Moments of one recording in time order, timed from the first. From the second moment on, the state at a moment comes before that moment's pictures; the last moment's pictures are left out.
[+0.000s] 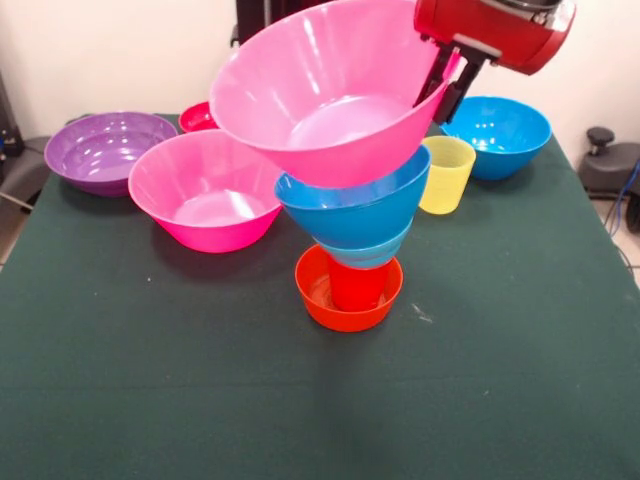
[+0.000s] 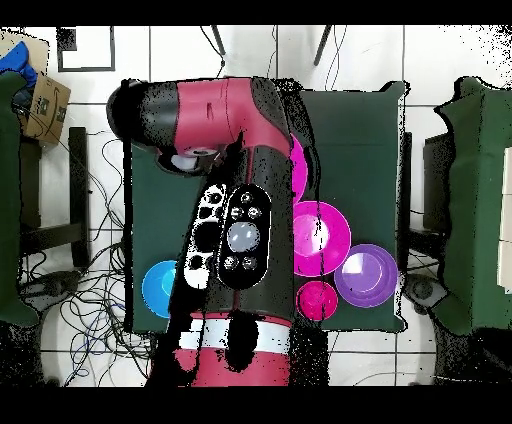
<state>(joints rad) 0.03 -0.57 -0.13 1.08 -0.15 1.20 2.04</state>
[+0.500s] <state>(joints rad) 0.04 -0.57 -0.15 1.19 -0.11 1.08 2.04</state>
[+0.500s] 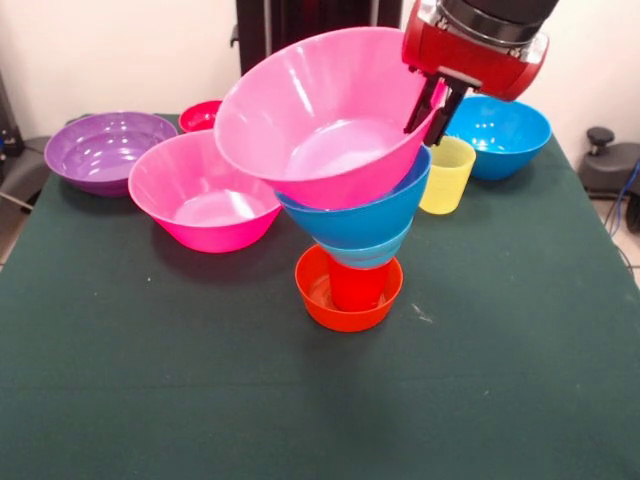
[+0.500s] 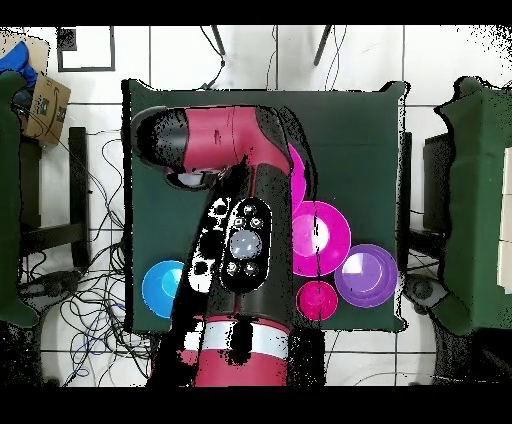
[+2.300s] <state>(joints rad) 0.07 -0.56 -0.19 1.21 -0.07 1.07 2.04</state>
